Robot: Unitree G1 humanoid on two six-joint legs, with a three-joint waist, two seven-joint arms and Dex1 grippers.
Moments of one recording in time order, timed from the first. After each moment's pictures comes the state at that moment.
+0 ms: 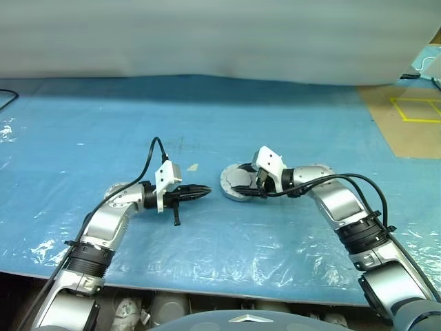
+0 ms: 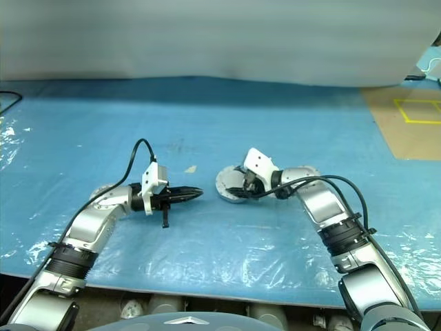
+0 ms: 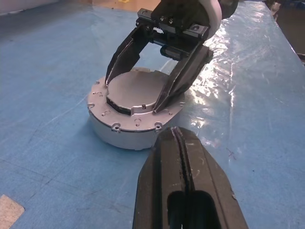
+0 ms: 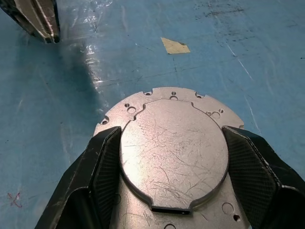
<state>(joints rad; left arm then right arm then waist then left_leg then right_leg) -0.30 0.46 -0.15 0.08 -0.33 0.11 -1.15 -0.51 -0.54 0.32 0.09 0.14 0.39 0.91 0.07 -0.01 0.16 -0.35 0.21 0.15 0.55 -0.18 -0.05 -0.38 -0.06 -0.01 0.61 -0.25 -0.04</state>
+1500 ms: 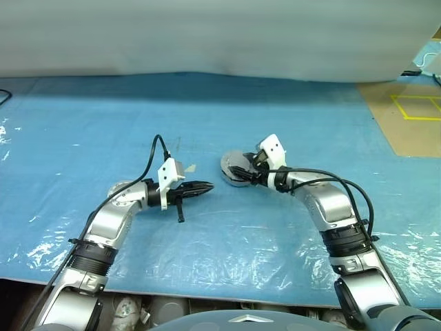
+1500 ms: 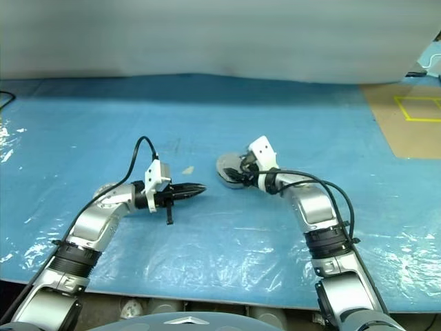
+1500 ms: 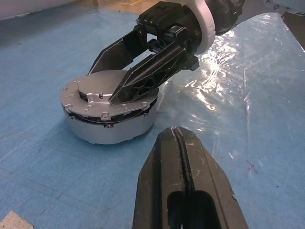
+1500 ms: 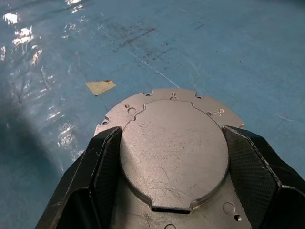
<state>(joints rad) -0.31 0.45 -0.16 0.07 -0.33 0.10 -1.11 -0.45 -0.36 0.17 0.02 0.18 0.54 0.67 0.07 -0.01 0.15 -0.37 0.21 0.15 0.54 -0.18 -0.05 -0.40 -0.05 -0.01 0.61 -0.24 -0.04</state>
